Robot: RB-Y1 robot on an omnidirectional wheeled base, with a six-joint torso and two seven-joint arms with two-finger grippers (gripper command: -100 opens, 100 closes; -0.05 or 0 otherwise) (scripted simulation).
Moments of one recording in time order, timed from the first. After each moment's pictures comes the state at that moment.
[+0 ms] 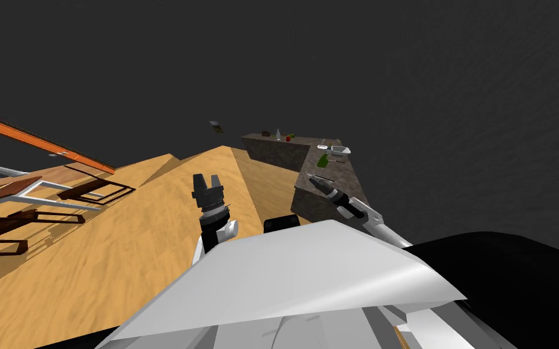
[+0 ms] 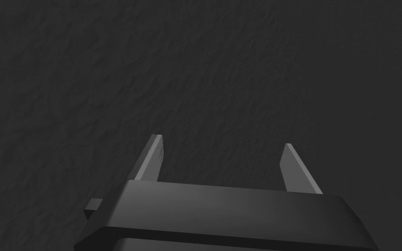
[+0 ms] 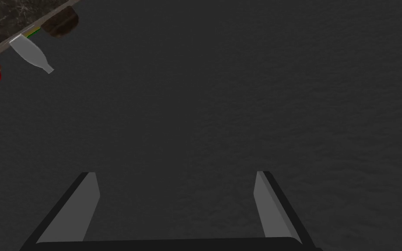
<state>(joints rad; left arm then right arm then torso) 0.51 0.01 0.06 -2.20 -0.08 -0.65 -0.02 0.44 -0.72 0.02 -1.75 0.24 -0.75 0.11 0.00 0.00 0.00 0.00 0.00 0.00</state>
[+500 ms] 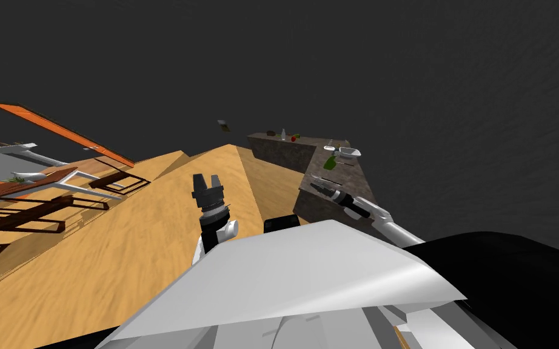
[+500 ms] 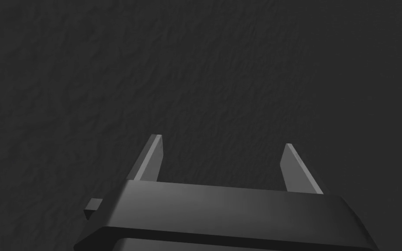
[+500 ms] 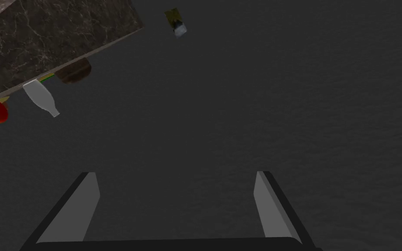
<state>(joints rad) 0.51 0.01 0.06 -2.20 -0.08 -0.65 -0.02 0.44 -0.85 0.05 -1.66 0.29 -0.74 0.13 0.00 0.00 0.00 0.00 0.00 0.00</state>
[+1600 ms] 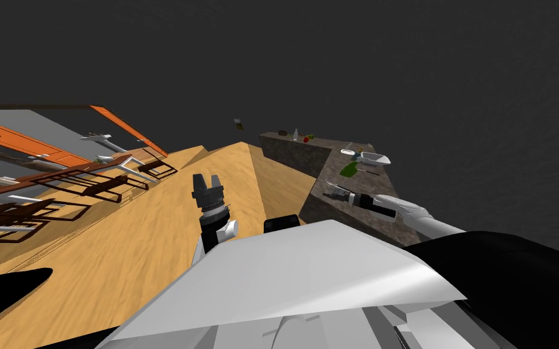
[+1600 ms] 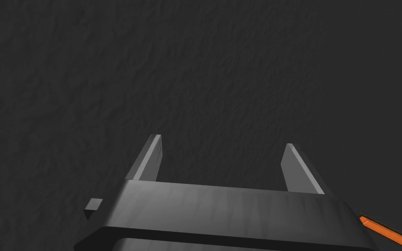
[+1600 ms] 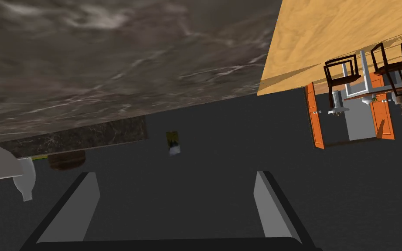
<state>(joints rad) 0.51 0.01 0.06 -2.20 -0.08 -0.65 -0.02 0.47 -1.16 0.13 -1.40 0.41 -0.74 0.18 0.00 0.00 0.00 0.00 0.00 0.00</state>
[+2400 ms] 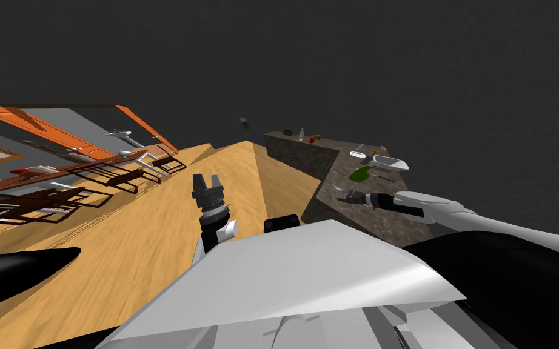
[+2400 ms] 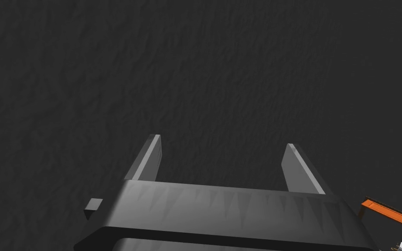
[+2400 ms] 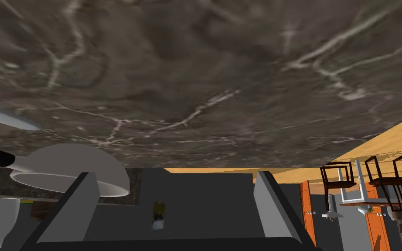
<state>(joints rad) 0.51 0.01 0.06 -2.20 -0.08 -0.65 -0.02 0.50 -1.36 0.19 -1.24 0.48 -0.73 0.22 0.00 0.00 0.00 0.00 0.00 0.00</state>
